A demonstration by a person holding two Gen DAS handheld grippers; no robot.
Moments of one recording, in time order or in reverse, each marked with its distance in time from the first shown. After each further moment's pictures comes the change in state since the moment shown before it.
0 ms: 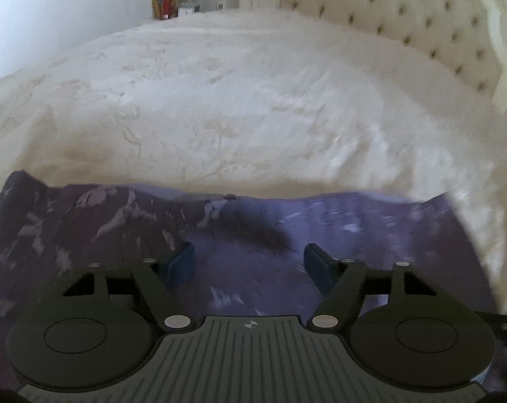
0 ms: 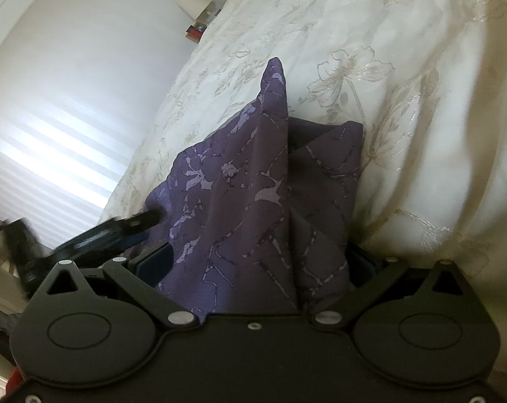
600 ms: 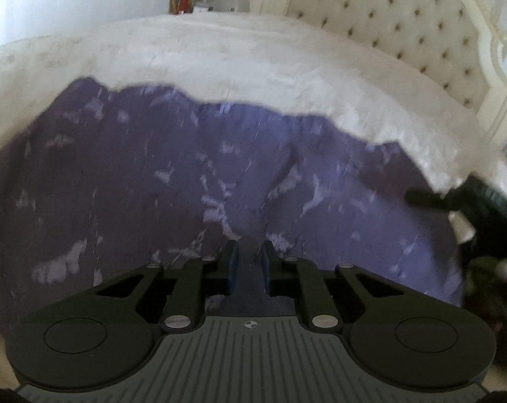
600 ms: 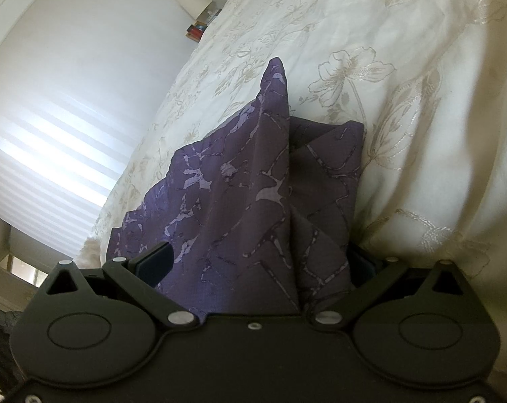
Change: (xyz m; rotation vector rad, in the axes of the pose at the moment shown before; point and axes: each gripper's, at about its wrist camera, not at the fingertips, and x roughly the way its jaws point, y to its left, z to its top) left arm -0.055 0.000 -0.101 -0.081 -0.015 -0.021; right arm 0.002 0.002 -0.001 -0.005 -0.002 -0.003
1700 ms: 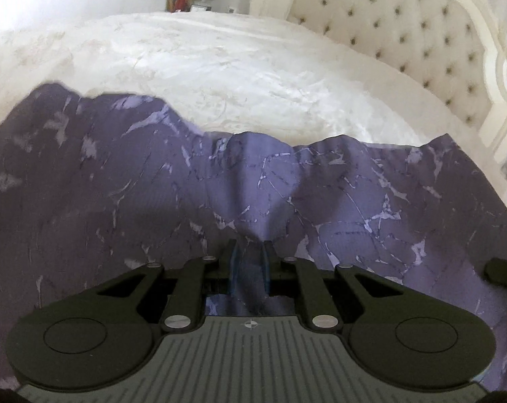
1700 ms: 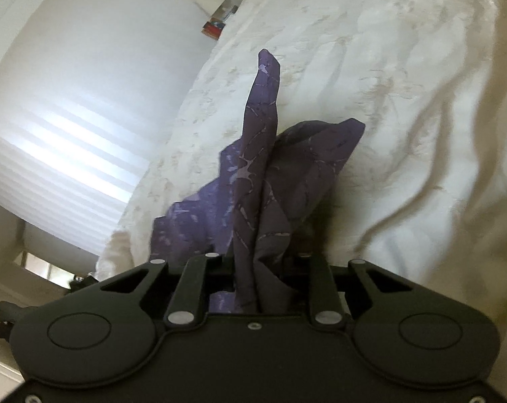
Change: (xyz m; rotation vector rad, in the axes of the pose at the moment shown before) left arm 0.058 0.013 0.039 -0.067 -0.027 -0.069; right arm -0.045 0.039 0.010 0.004 0.035 0.054
